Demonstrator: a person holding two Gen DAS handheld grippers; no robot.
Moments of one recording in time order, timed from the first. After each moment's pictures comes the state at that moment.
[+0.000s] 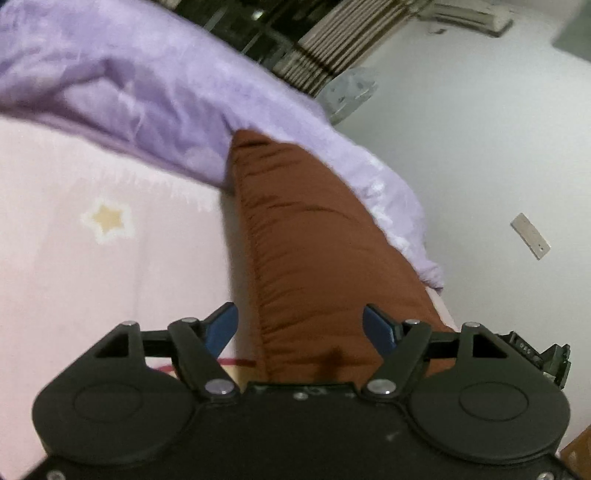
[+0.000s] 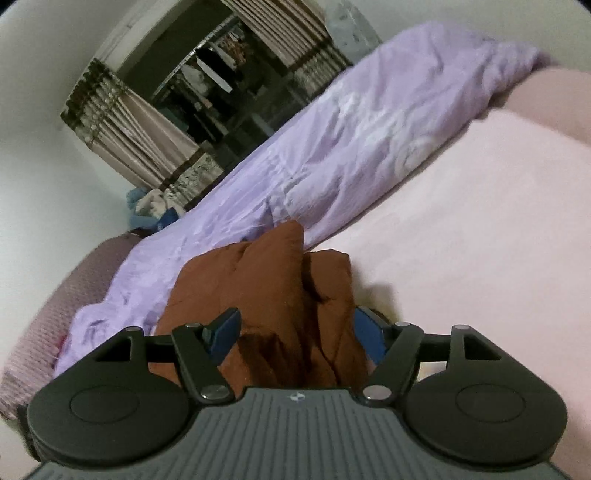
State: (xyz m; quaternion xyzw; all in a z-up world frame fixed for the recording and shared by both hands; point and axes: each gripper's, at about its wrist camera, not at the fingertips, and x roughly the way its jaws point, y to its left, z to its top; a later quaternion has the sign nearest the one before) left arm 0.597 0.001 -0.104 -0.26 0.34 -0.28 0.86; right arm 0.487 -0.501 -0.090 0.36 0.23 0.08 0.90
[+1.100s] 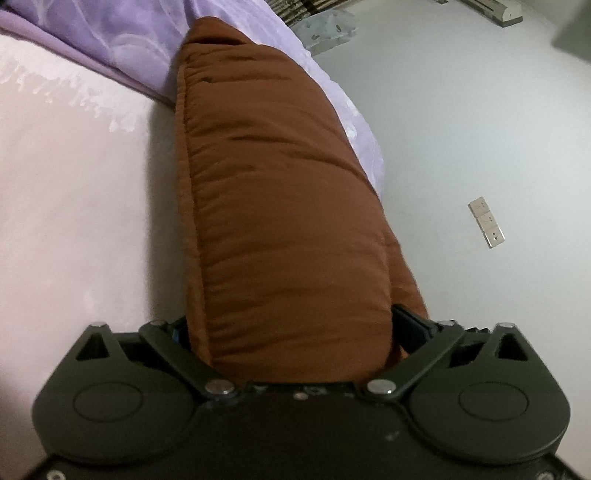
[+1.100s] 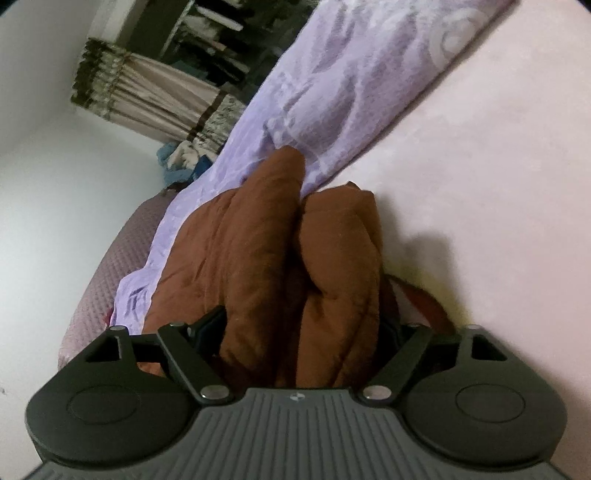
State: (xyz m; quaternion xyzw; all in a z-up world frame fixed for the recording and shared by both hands) left arm 0.692 -0.065 -0.153 -0.33 0.41 -0.39 0.76; right arm 0.565 -0.504 -0.148 0.42 0.31 0.19 0.83
